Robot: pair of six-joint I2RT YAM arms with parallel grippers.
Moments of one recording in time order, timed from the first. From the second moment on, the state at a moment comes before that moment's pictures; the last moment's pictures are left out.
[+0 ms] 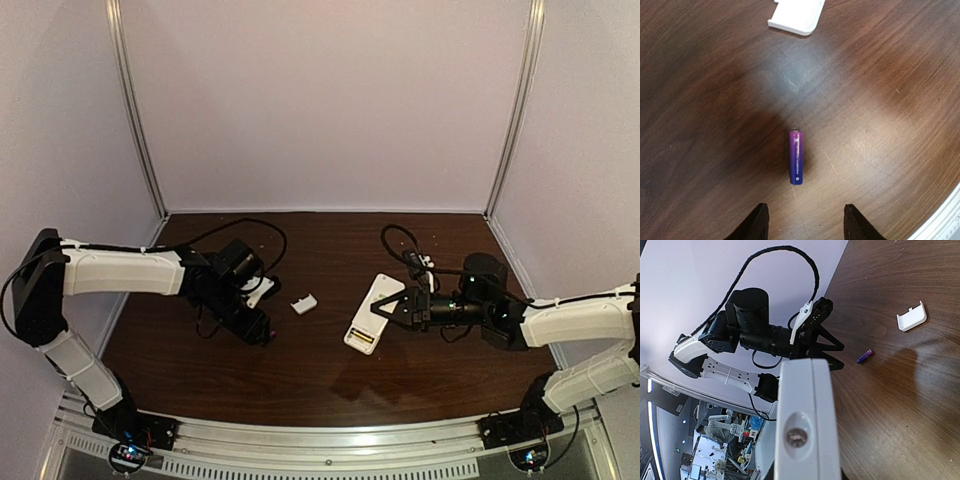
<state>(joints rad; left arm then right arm) -0.80 1.58 0.98 -0.61 0.09 -0.18 0.74 1.23 0.45 0.60 -0.64 1.01</state>
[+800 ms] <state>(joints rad) -0.81 1.84 1.13 -0.62 0.00 -0.27 0.71 1.13 0.49 0.32 -0.58 0.82</state>
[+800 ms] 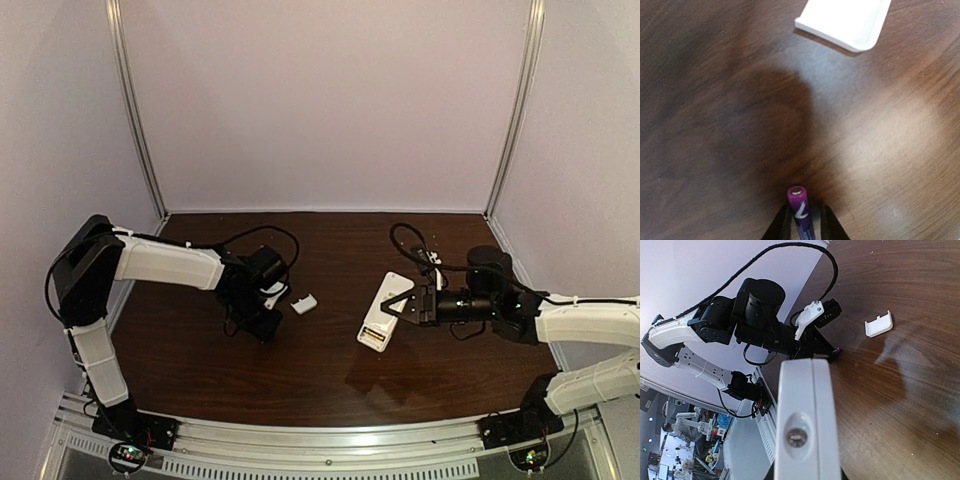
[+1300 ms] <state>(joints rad) -0.82 1.83 1.09 -0.48 0.09 -0.68 0.68 1.01 0.55 0.08 -0.40 0.73</state>
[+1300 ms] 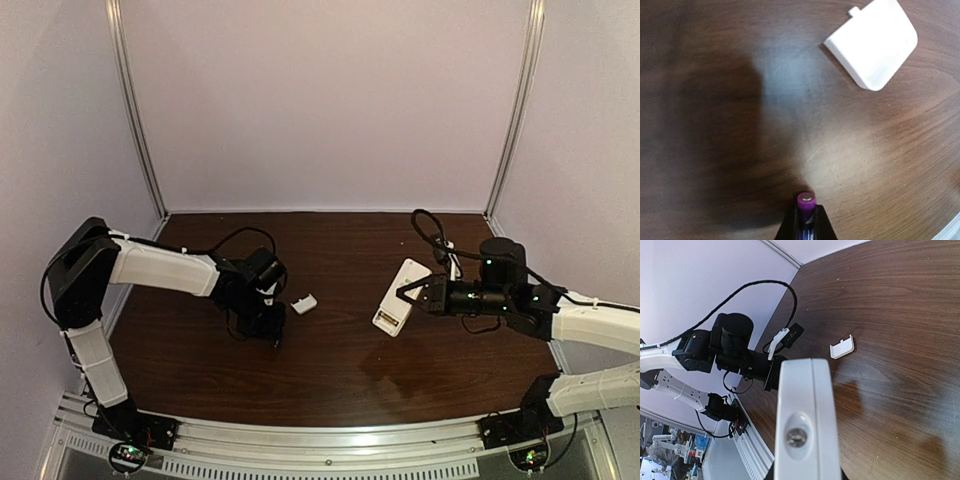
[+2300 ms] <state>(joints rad) -0.89 1.80 1.11 -0.56 0.04 -1.32 0.65 0.96 0.55 0.08 -0.42 0.74</state>
